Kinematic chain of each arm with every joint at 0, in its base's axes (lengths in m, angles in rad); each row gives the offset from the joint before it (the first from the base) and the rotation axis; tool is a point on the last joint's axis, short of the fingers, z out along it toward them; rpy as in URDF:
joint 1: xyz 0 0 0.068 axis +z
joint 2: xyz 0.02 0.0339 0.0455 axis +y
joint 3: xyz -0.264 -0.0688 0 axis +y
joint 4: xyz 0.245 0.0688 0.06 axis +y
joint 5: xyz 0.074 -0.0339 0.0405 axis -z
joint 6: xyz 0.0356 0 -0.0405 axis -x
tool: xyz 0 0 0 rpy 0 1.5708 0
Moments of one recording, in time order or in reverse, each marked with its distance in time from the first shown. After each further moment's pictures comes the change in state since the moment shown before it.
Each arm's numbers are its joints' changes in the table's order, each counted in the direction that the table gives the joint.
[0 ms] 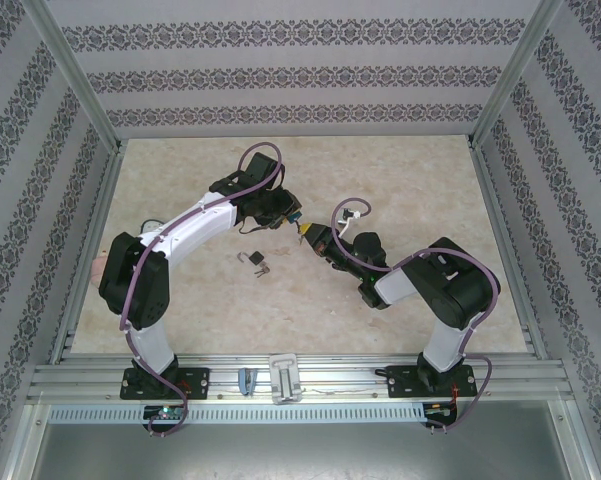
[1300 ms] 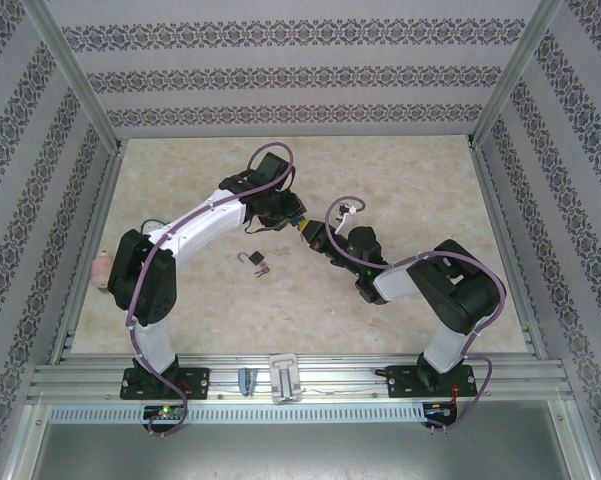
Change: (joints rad) left arm -0.040 0.048 -0.077 0.095 -0.048 -0.057; right arm 0.013 -0.040 -0.049 0.150 0.062 0.177
